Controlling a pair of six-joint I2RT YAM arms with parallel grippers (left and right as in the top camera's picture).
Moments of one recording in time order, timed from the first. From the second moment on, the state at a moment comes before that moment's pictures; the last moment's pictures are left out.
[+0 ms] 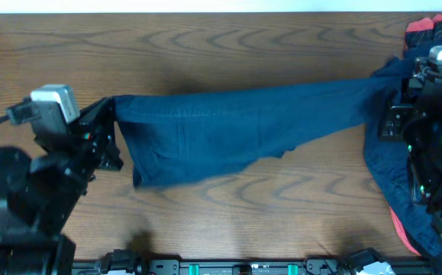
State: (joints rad) left arm 0.03 0.82 1.33 -0.79 0.31 -0.26; right arm 0.34 1.04 1.61 -0.96 0.41 0.06
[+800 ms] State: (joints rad) left arm 0.03 1.87 1.61 -0.26 0.56 -0.48; right arm 0.03 1.80 1.68 -0.56 0.17 0.04
